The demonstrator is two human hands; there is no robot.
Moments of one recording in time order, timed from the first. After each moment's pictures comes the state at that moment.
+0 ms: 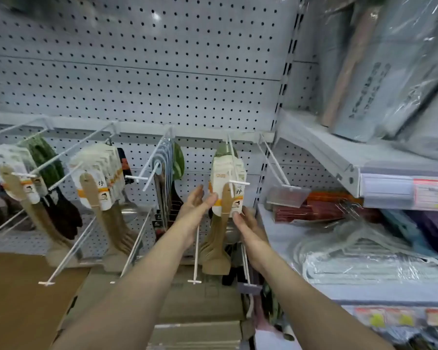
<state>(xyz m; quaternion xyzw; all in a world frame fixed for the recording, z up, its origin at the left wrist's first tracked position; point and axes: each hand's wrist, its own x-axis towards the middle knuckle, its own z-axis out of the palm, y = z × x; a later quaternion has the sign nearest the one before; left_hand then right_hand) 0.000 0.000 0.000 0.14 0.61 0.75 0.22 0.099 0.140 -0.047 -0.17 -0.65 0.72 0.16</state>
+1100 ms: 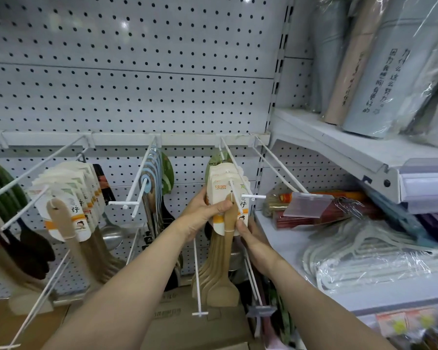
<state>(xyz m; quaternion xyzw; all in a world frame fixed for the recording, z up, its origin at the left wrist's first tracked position) -0.054 0.026 0.012 0.32 0.61 0.66 0.29 0.064 0.158 -0.063 -0.19 -0.69 0.68 0.14</state>
